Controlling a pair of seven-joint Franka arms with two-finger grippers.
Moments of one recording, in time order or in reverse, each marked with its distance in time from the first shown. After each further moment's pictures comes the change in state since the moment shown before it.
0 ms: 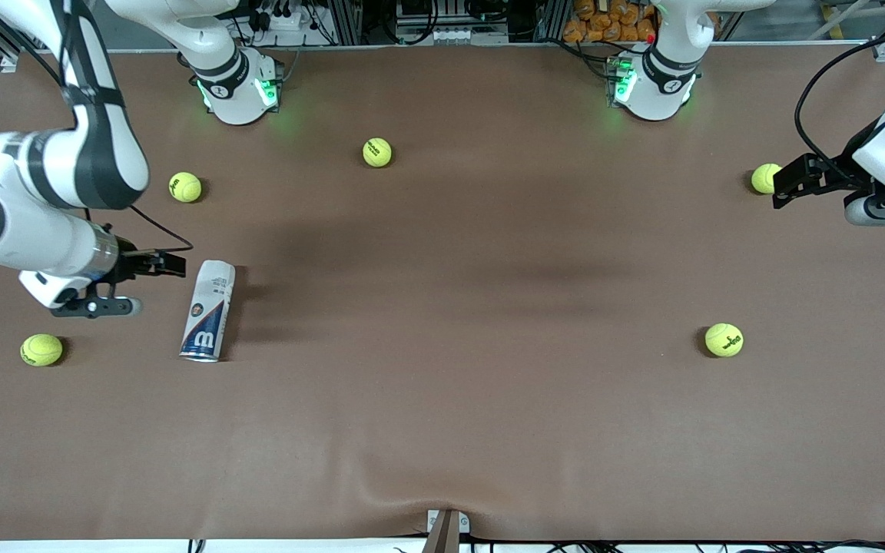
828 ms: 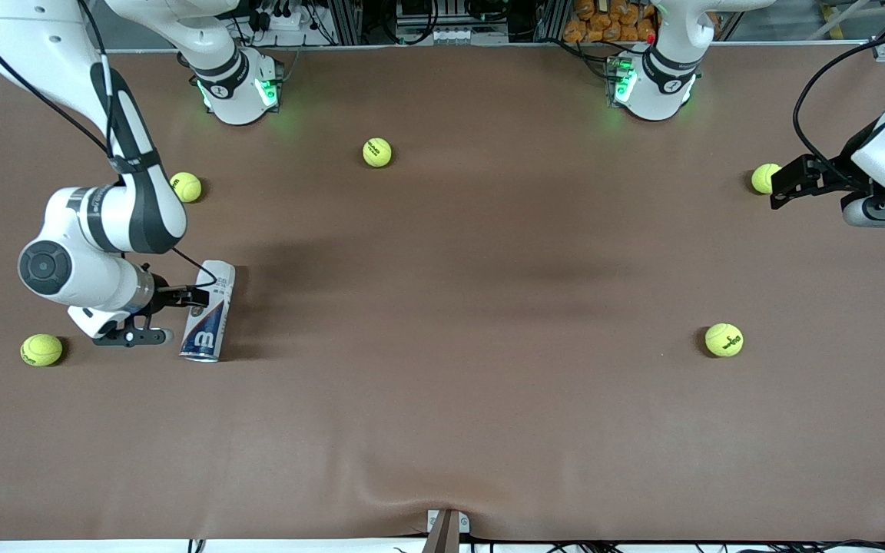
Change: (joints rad) left arm 0.000 0.003 0.001 0.000 -0.009 0.000 0.000; right arm -0.002 0.187 -0.004 0.010 0.000 0.208 0.003
